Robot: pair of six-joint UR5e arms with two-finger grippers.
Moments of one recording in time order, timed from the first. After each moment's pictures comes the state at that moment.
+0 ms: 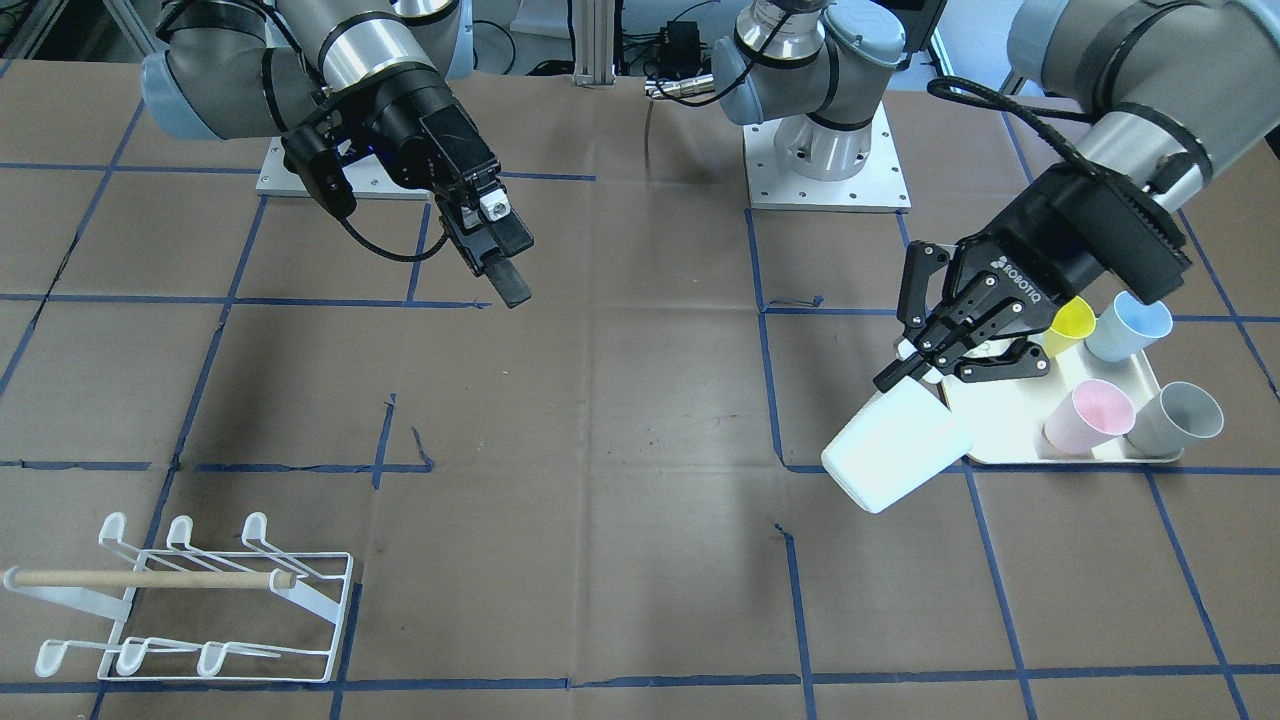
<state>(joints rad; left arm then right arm) -1.26 -1.63 -1.91 -0.68 0.61 0.67 1.69 -1.50 2.16 -3.53 -1.09 1.52</state>
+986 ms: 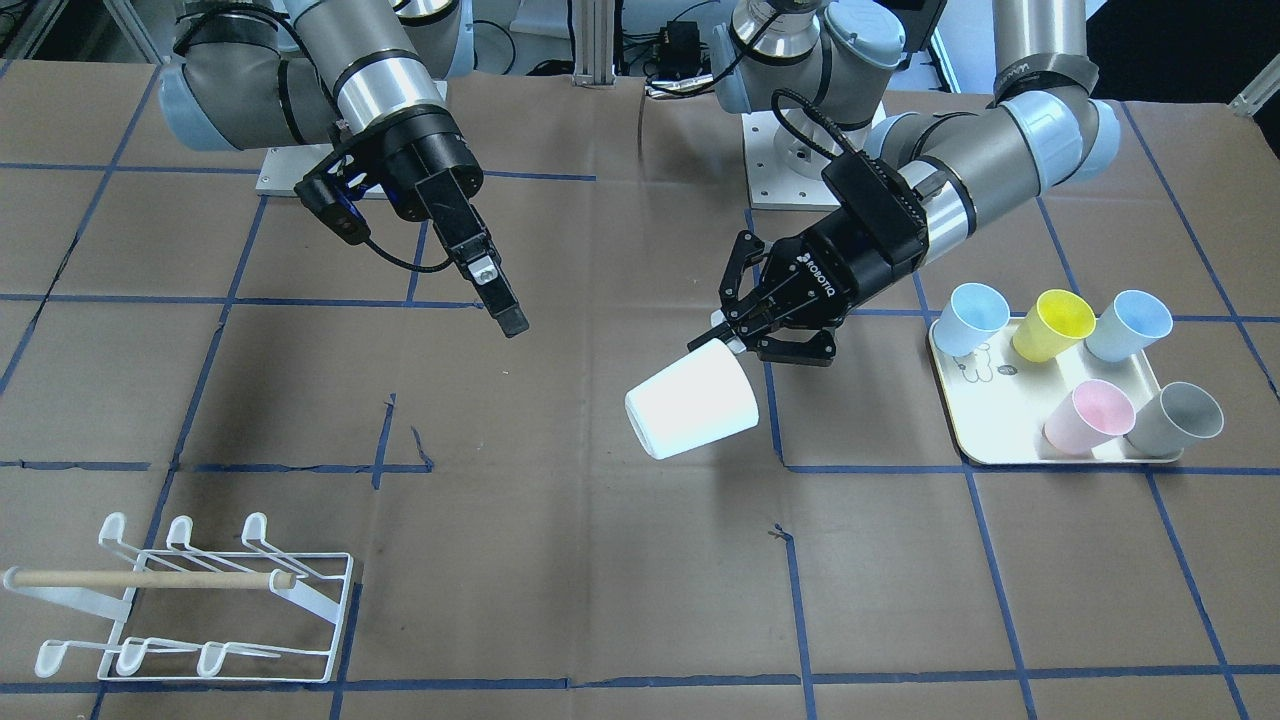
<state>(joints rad) -1.42 -1.71 -2.12 -0.18 0.45 0.68 1.73 -1.48 2.16 -3.37 -1.20 1.64</state>
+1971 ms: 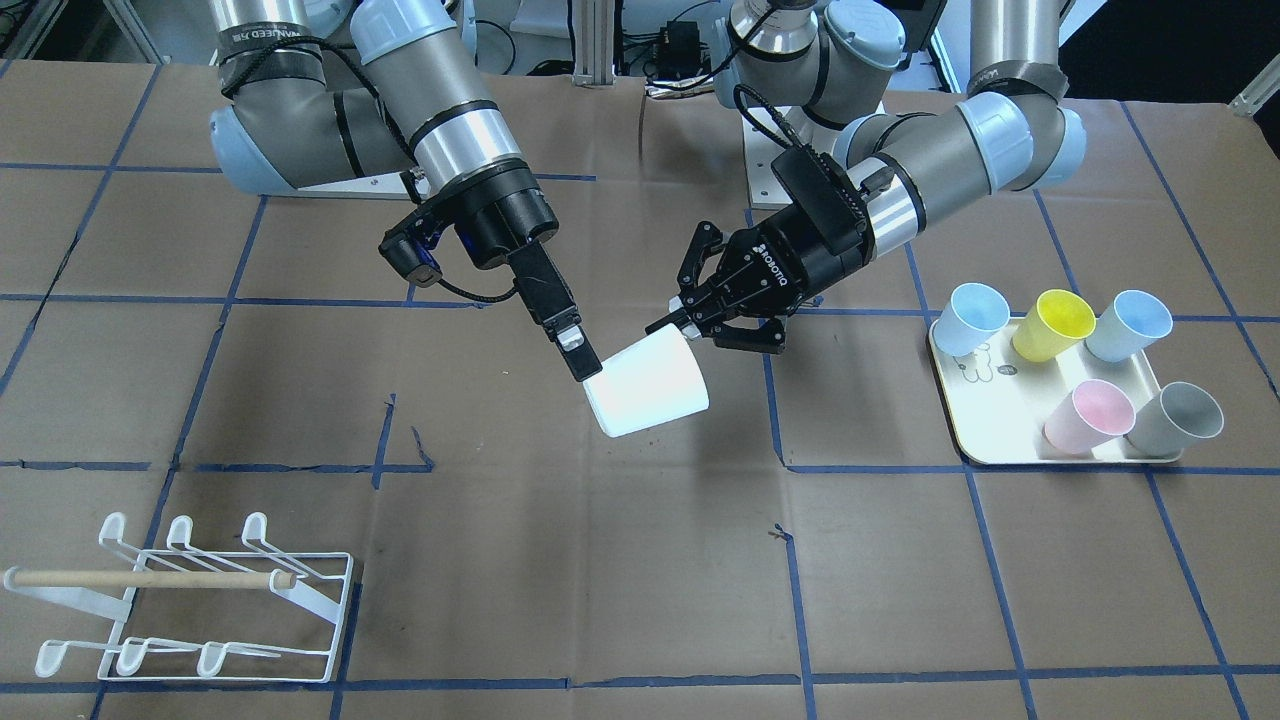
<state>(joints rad) -1.45 -1.71 -2.13 -0.17 0.46 0.67 1.85 -1.36 2.01 -3.31 -1.31 1.67</state>
